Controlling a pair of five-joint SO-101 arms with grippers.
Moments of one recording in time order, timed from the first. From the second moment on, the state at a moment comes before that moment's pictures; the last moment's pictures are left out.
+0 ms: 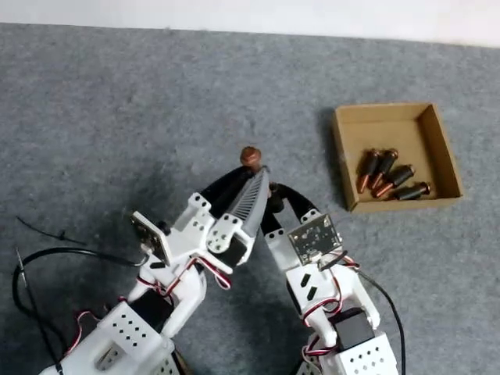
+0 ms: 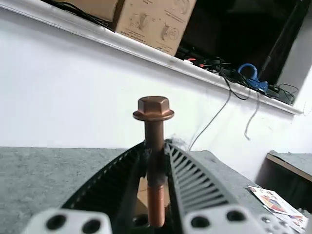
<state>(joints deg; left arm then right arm) 32.5 -73.9 93.7 -27.6 23.4 -26.8 -104.4 95.7 25.1 14.3</state>
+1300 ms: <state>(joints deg) 30.5 -74.5 94.0 -27.6 23.4 -31.3 -104.4 95.7 21.8 14.4</state>
